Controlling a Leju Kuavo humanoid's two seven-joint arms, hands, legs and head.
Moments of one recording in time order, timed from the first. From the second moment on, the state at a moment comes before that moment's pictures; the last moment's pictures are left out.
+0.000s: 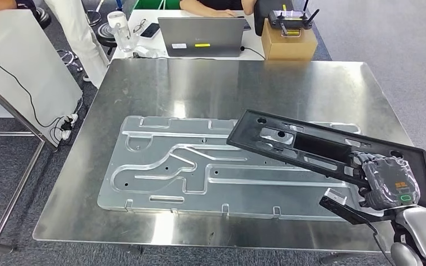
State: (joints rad) left arm -0.04 -0.14 0.71 -0.18 -0.88 -0.03 -0.03; right arm 0.14 -0.54 -0.02 -1.89 1.09 -0.17 0.07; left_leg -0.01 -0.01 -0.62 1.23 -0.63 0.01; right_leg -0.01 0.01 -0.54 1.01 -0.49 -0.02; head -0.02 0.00
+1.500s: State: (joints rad) left arm -0.06 -0.14 0.74 -0.18 -0.90 -0.02 0.03; right arm -0.14 -0.39 0.58 -1.92 1.11 -0.24 0.00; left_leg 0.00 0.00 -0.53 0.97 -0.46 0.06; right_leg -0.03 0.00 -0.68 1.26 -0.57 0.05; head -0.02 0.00
